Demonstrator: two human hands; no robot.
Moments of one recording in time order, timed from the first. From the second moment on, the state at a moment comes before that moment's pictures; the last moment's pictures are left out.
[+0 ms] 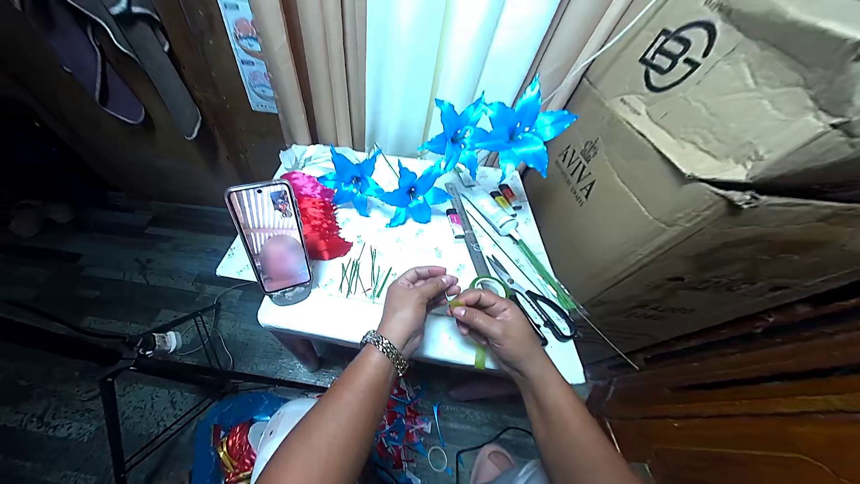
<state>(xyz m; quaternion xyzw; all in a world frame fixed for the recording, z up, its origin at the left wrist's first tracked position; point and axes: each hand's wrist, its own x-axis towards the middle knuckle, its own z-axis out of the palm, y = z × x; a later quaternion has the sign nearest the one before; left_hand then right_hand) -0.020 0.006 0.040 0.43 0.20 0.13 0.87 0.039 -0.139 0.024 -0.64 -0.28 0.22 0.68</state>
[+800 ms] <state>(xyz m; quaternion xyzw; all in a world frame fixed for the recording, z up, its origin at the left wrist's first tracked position) -0.030 0.012 0.036 0.64 0.08 0.08 0.76 0.052 -0.159 0.032 -0.63 -0.27 0.20 0.70</state>
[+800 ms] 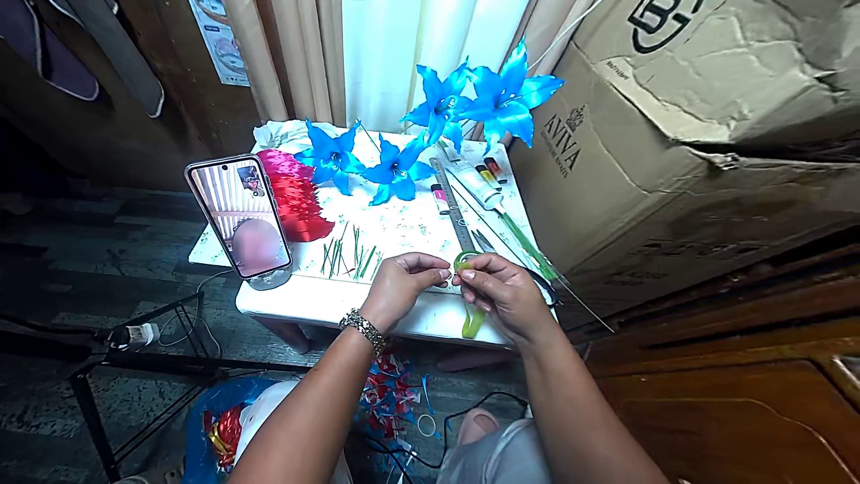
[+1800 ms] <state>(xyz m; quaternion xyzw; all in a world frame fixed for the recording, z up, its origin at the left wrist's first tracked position) -0.036 0.015 0.037 0.75 0.06 0.06 0.66 0.050 -0.159 0.028 -0.73 -0.32 0.09 0.59</state>
